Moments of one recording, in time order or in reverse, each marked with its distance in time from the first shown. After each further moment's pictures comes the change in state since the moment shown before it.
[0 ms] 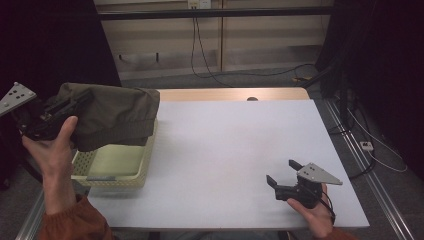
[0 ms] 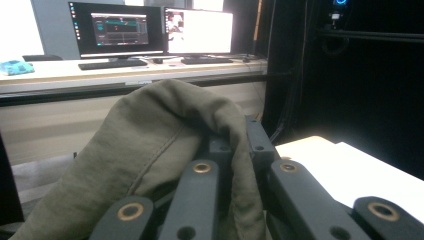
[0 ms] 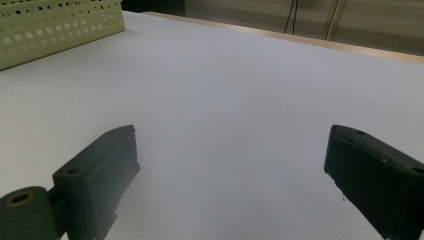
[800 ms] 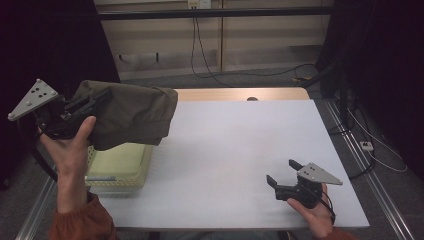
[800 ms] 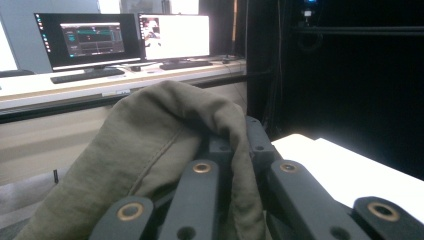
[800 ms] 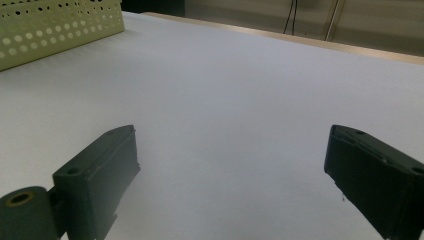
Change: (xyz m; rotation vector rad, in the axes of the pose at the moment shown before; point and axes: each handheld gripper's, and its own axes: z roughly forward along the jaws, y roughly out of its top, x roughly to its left) left arm -0.036 0.008 0.017 -0.015 -0.077 0.059; right arm 0.000 0.000 0.000 -0.001 -0.001 0.002
